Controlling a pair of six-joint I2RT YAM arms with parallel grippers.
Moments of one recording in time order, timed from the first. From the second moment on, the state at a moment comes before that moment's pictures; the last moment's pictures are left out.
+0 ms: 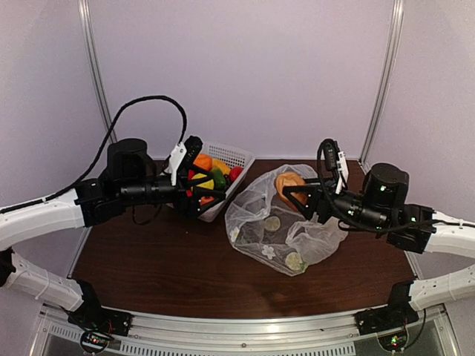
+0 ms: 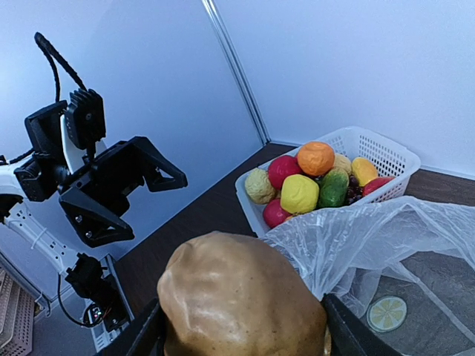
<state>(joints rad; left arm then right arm) -0.86 1.22 0.96 0.00 0.32 0.01 0.98 0.93 0.74 0.10 0.08 0.39</state>
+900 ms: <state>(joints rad) -0.99 1.18 0.91 0.04 0.49 0.24 1.11 1.27 0.99 0.12 -0.24 0.40</state>
